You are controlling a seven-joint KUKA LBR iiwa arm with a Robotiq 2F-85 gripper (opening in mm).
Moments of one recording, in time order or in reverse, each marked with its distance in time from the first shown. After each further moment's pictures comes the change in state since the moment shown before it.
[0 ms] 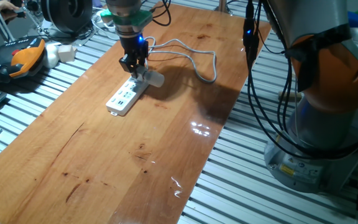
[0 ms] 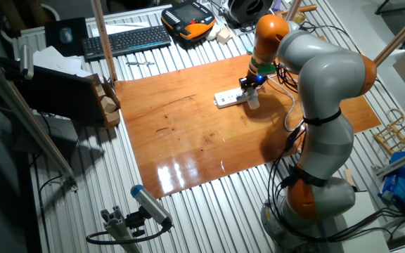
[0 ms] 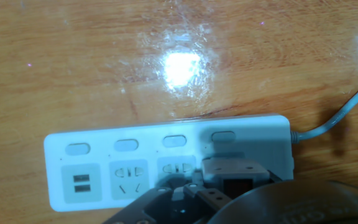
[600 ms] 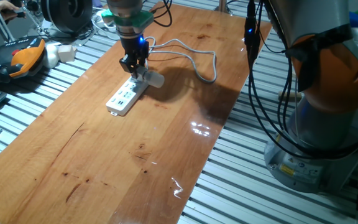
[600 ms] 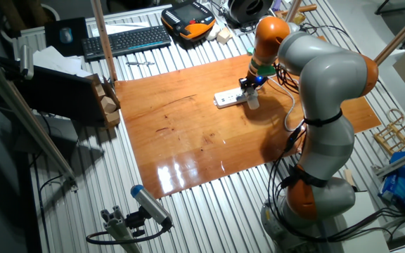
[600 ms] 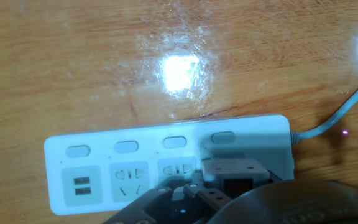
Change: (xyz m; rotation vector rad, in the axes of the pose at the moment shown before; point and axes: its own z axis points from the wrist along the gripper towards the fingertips) arm 0.002 0.001 0.002 0.002 -0.025 0.019
